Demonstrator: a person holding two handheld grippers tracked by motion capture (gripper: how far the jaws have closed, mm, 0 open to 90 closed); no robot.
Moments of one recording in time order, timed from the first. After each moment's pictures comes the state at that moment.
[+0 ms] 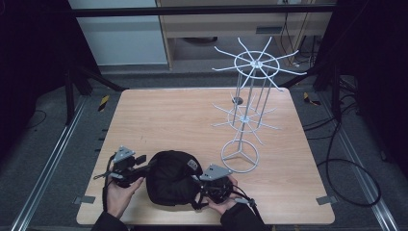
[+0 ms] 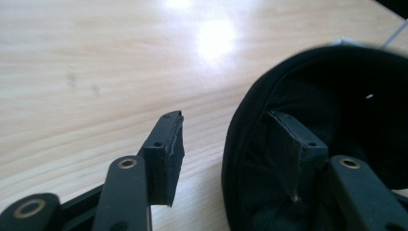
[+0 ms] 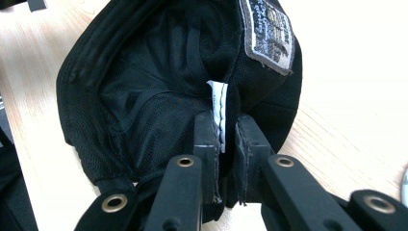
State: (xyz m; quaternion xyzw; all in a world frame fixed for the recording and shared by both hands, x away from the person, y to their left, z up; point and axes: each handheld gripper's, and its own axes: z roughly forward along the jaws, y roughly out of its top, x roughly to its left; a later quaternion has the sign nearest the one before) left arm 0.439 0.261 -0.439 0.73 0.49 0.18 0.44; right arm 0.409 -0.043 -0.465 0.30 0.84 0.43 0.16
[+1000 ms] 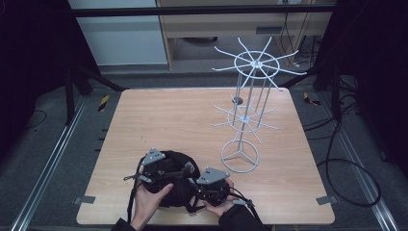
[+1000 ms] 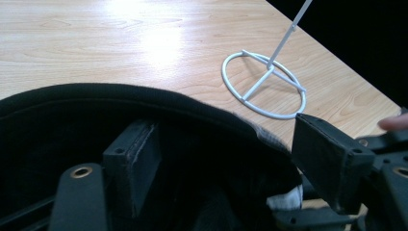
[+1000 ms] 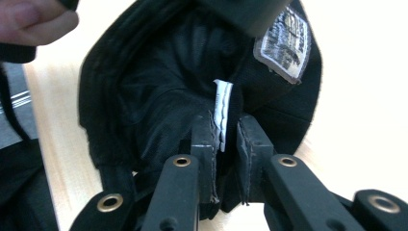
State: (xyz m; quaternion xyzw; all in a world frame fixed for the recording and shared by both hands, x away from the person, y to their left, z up) left arm 0.433 0.171 -0.436 0.74 0.45 0.11 0.49; right arm 0.405 -0.035 -0.470 0.27 0.84 0.45 0.14
